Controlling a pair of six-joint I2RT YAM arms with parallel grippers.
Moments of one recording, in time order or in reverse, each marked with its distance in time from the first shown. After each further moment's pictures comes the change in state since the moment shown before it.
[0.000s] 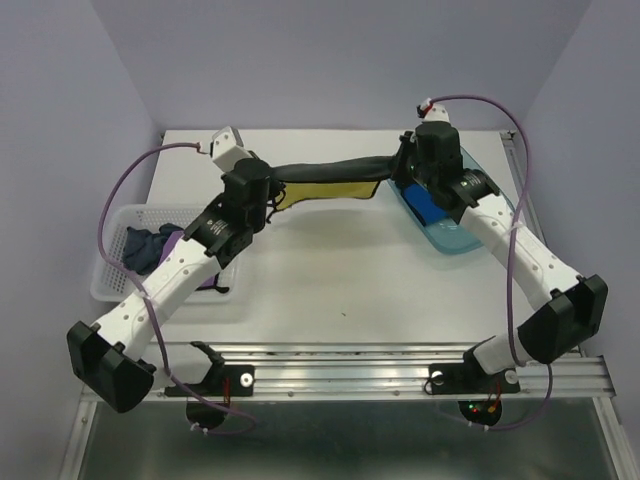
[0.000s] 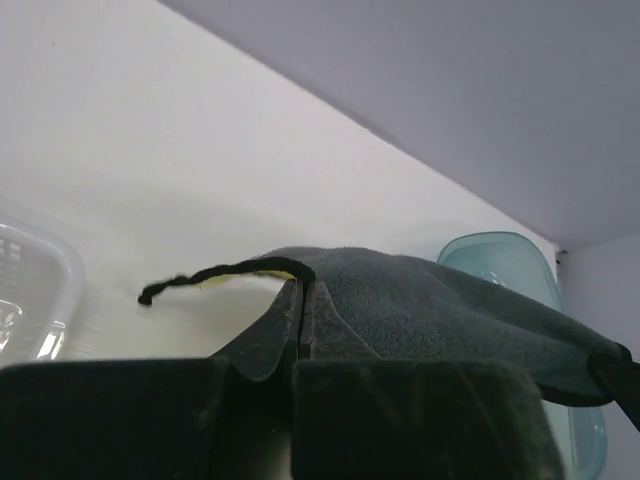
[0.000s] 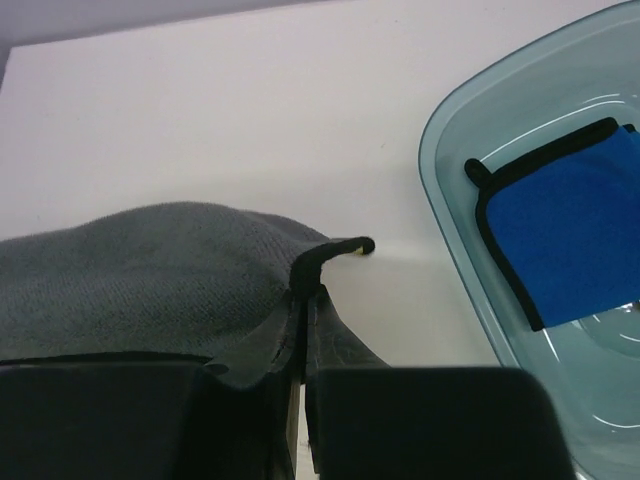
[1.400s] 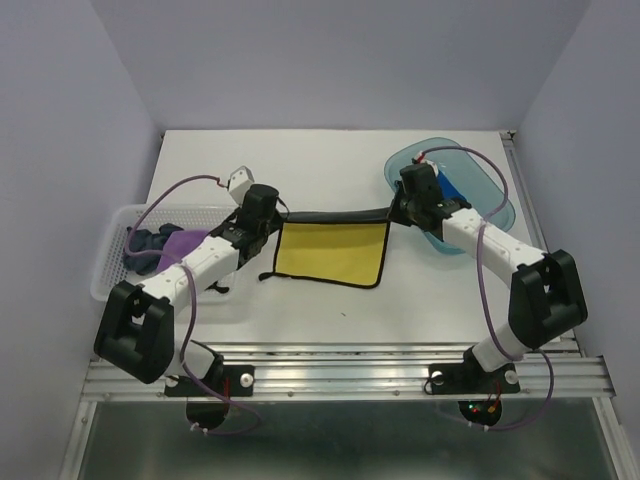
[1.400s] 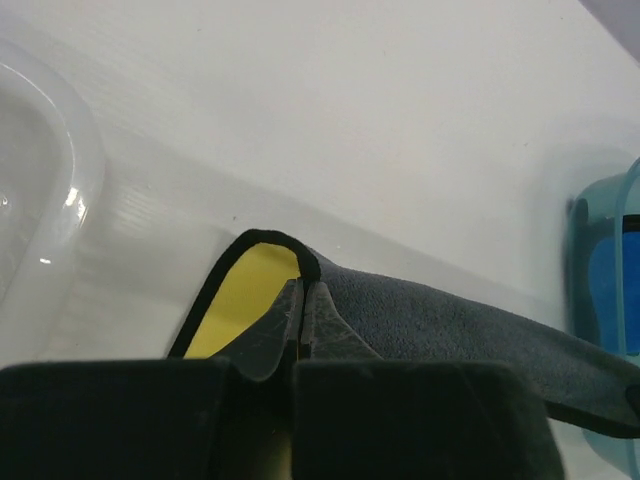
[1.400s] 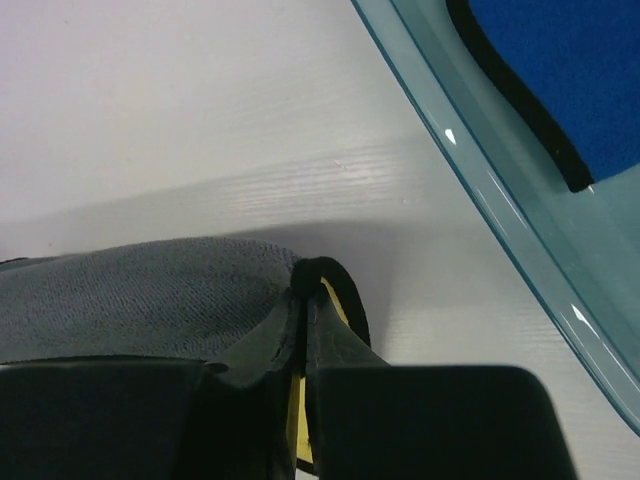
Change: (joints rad) left arm 0.105 0.129 -0.310 0.140 0.225 -0.109; right arm -0.037 0.053 -0.354 0.079 -0.054 0.198
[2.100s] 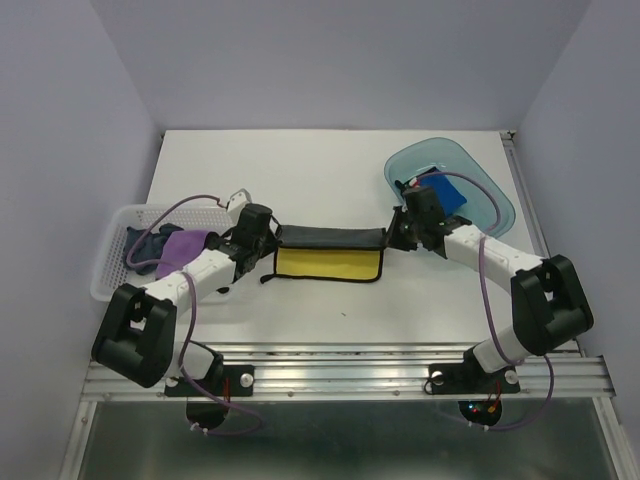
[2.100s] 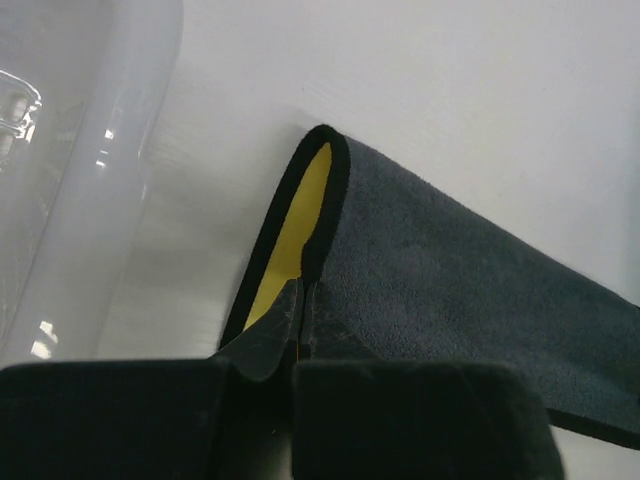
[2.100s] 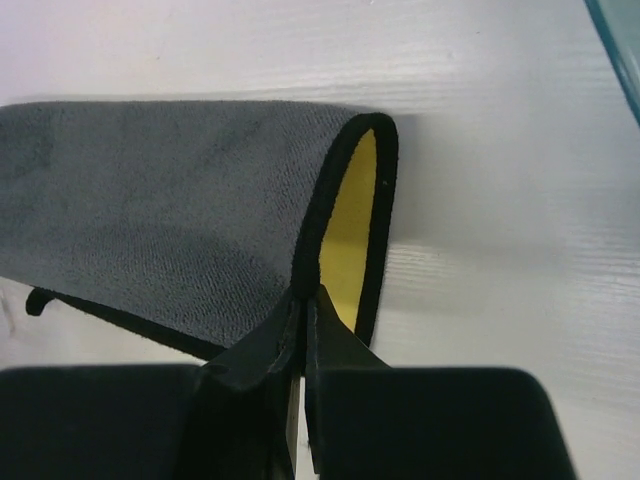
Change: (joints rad) left arm 0.052 -0.011 -0.150 0.043 0.118 0.021; right arm -0.008 -0.032 -0.163 0.054 -0.220 0.008
